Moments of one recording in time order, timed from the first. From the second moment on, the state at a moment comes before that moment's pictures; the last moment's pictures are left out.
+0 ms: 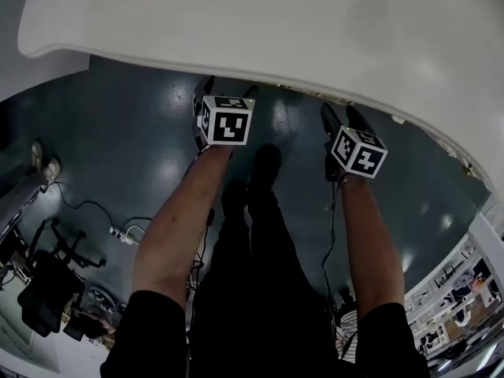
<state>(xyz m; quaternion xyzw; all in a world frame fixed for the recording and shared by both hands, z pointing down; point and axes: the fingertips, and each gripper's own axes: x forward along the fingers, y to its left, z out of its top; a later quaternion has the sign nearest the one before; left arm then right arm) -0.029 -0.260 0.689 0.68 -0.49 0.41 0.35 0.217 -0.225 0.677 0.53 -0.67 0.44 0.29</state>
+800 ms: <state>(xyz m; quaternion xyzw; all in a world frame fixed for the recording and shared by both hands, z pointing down) -0.005 -0.333 0.688 0.75 -0.48 0.33 0.31 0.204 -0.267 0.679 0.54 -0.68 0.42 0.27</state>
